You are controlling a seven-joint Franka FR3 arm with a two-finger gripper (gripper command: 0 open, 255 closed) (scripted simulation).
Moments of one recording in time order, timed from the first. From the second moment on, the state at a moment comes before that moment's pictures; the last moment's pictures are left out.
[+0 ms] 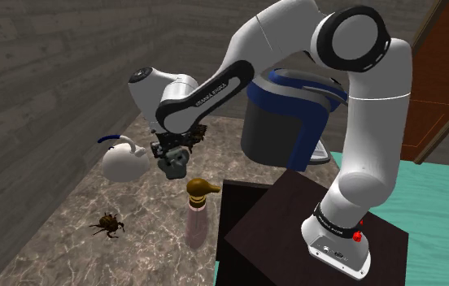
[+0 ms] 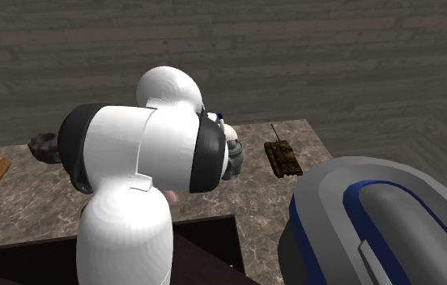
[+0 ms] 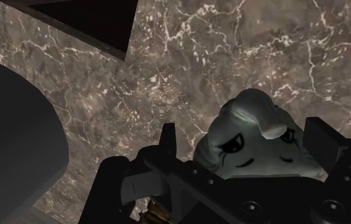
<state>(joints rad) -0.01 0.37 0.49 -1.93 -0.48 2.03 1.23</state>
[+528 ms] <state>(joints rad) 0.03 0.50 0.45 -1.88 -0.55 2.07 1.30</state>
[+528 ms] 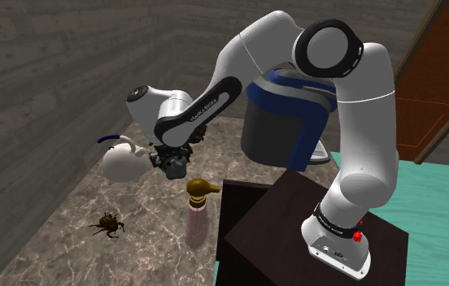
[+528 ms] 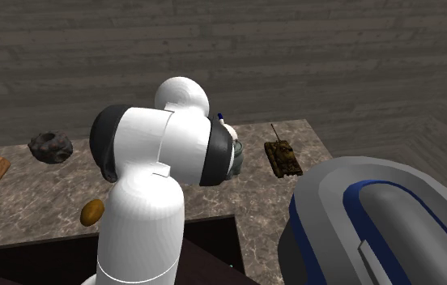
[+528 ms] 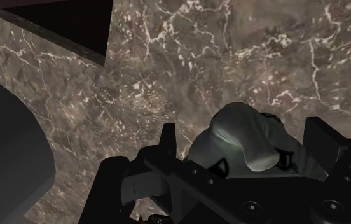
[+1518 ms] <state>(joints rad) 0.03 0.49 0.45 -1.88 -0.55 2.07 1.30</state>
